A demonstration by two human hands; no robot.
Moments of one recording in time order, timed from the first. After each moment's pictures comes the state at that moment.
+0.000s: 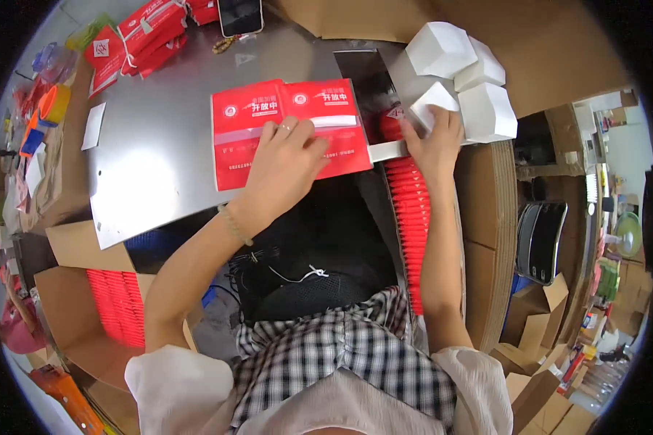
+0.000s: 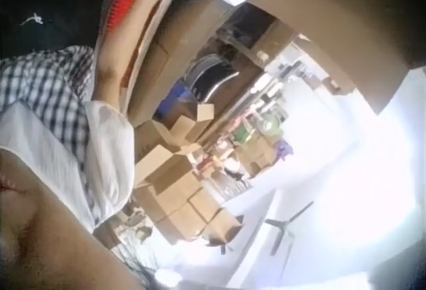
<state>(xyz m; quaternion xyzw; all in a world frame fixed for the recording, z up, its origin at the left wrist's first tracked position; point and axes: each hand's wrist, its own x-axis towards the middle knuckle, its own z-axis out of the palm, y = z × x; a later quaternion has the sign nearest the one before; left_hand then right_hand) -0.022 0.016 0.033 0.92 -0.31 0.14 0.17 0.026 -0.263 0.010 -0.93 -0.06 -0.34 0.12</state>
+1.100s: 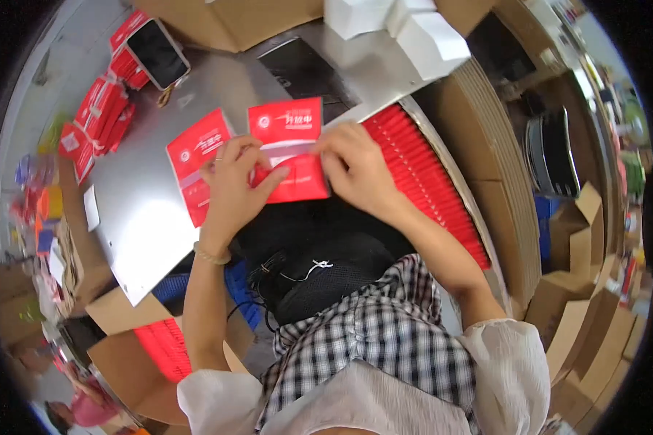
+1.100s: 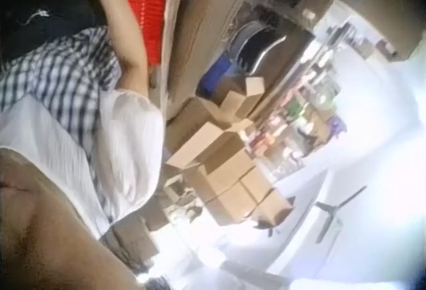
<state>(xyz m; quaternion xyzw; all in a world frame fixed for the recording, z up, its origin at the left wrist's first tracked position) -0.031 0.038 0.029 0.93 -0.24 0.04 0.28 -0.060 -0.189 0.017 -0.83 -0.19 -0.23 0.47</state>
